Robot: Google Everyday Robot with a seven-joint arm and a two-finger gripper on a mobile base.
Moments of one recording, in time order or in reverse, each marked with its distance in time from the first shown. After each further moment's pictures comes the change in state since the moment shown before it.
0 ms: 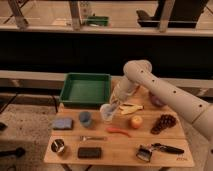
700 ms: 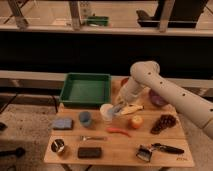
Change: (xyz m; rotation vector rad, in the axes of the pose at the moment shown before) arm 0.006 0.026 -0.013 -0.001 0.030 0.083
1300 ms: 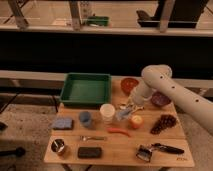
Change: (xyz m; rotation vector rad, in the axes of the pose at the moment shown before) arm 0.027 0.046 -0.014 -0.006 0.031 0.123
